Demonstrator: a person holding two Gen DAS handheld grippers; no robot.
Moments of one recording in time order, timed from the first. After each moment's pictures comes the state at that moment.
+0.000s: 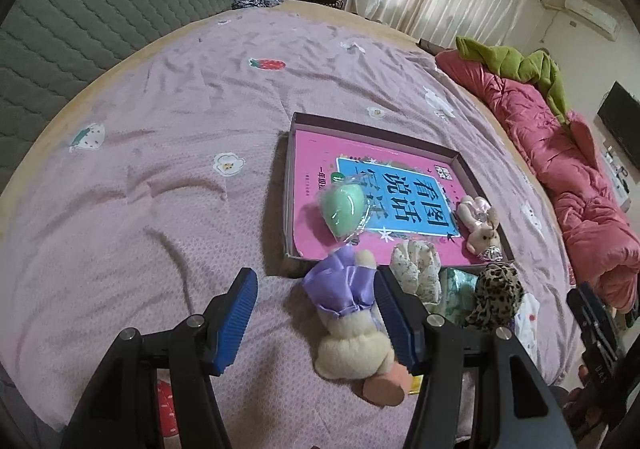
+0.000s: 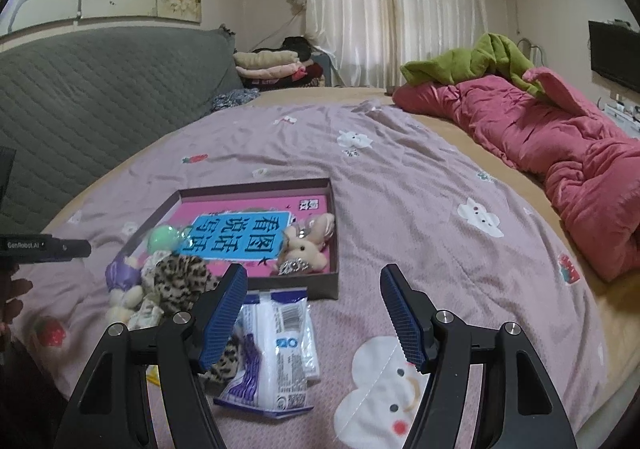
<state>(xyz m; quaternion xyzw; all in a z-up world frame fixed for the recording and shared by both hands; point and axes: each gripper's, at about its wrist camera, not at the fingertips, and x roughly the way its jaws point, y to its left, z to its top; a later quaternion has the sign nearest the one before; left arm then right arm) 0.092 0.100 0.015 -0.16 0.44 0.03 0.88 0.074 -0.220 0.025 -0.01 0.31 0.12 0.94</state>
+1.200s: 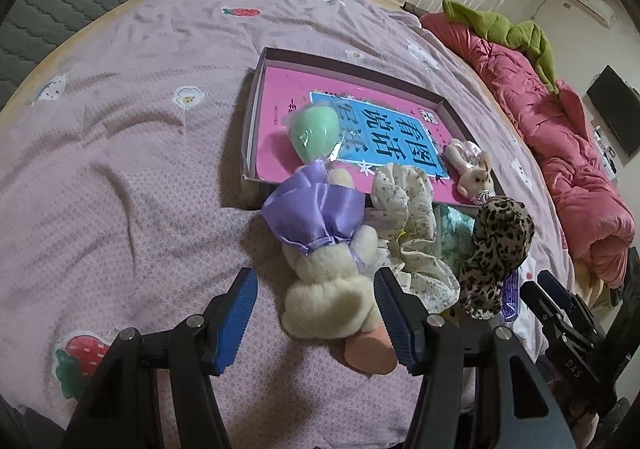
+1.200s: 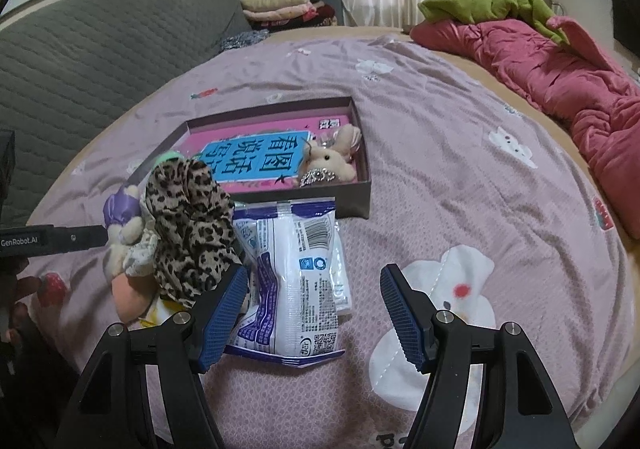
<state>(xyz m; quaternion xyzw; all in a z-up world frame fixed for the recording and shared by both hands) 0.090 0.075 -0.032 -0.17 0.50 -0.01 0.85 0.083 -0.206 -0.028 -0.01 0.41 0.14 0.90</state>
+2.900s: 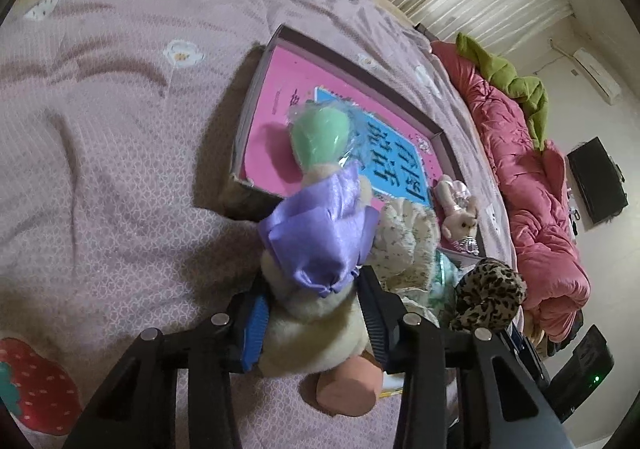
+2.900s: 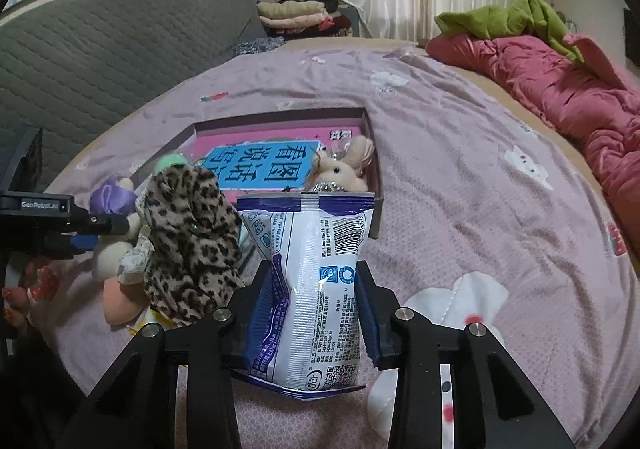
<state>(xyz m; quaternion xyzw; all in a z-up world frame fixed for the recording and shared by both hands) 0.120 0.096 -0.060 -0.31 0.48 -0.05 0.82 0.095 -0.201 -0.033 -0.03 0.38 0.16 0.91</state>
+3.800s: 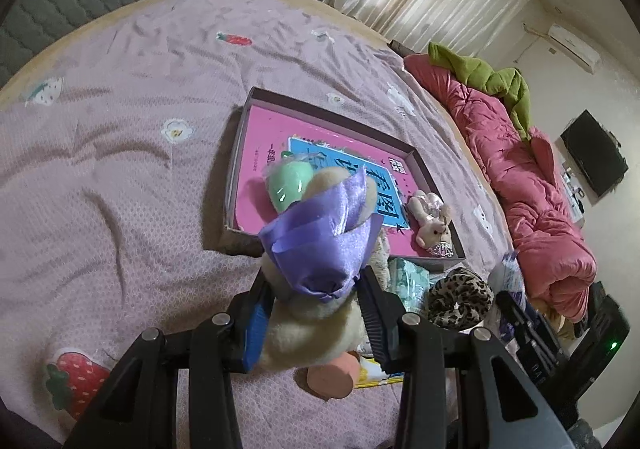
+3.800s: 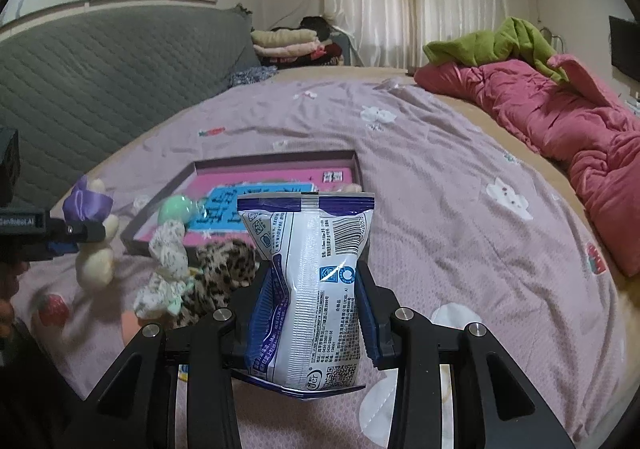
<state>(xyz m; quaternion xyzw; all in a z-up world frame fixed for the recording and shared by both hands) 0.094 0.093 -0.002 -0.24 0.44 -0.05 0.87 0.087 -0.205 0.007 -0.02 0.32 0.15 0.93</state>
